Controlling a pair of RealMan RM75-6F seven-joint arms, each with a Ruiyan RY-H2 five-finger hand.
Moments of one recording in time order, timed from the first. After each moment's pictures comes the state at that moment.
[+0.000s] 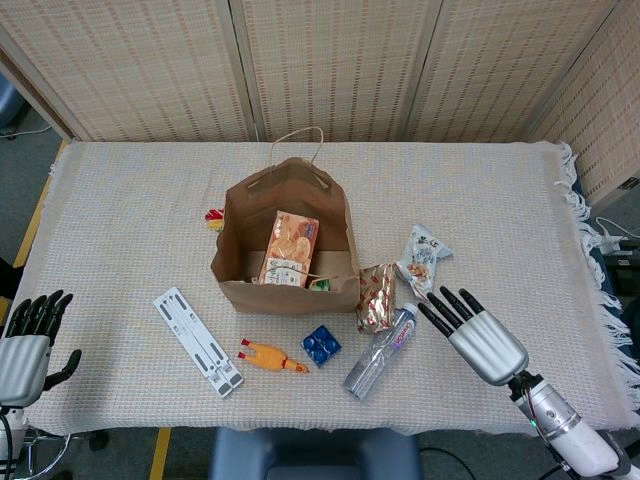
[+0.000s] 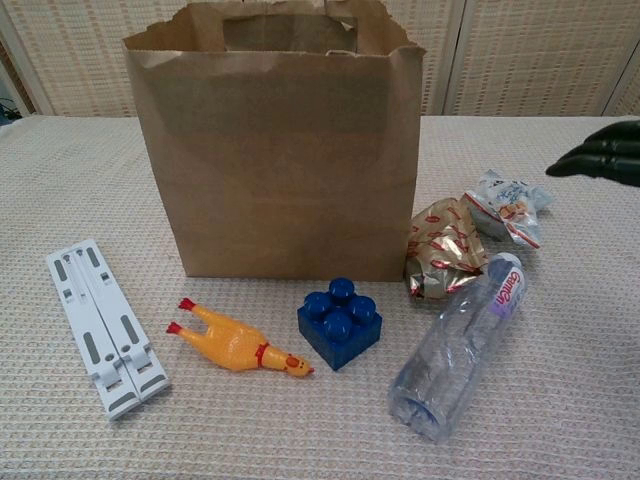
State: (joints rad) left arm -0.11 -1.13 -0.05 -1.62 1.46 1.46 0.14; right arm 0.52 -1.08 -0.24 -1.77 -1.63 1.31 -0.60
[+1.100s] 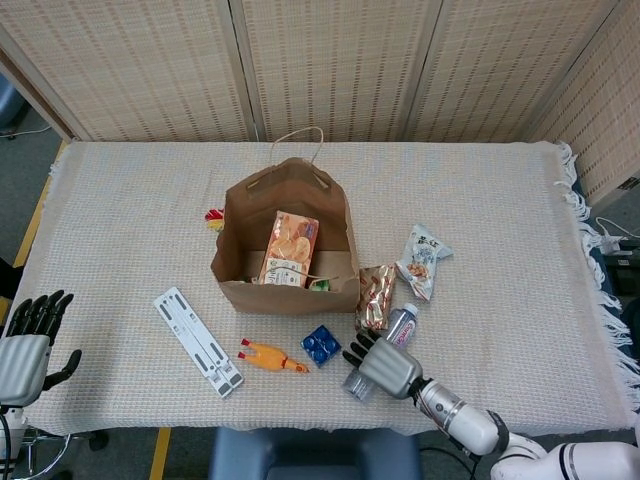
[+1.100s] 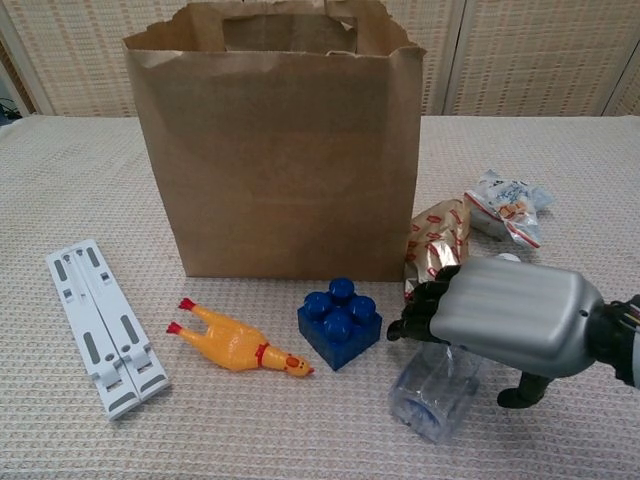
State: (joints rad) left arm -0.12 -1.13 -0.05 -1.62 1.46 1.45 0.11; right arm 0.65 -1.44 -0.08 -1.74 -1.36 0.84 -0.95
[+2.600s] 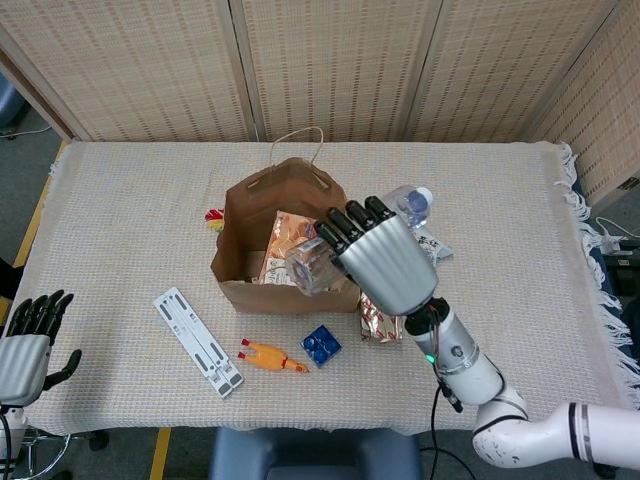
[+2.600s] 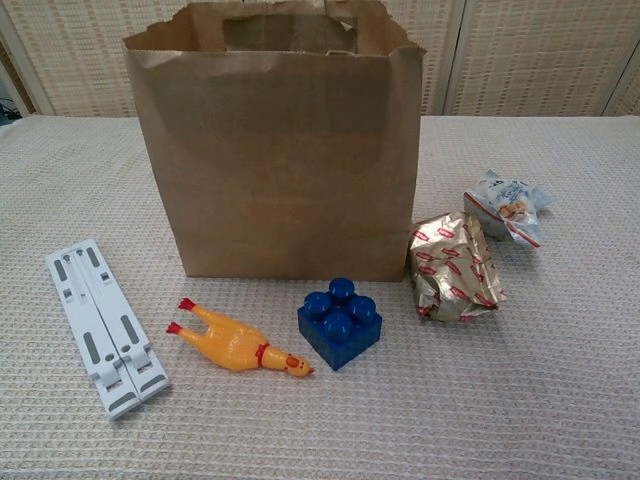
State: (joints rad) left arm -0.12 -1.13 -0.05 -1.62 1.46 1.45 0.12; right arm 0.82 -1.30 0.45 -2.00 -1.40 1.27 -0.83
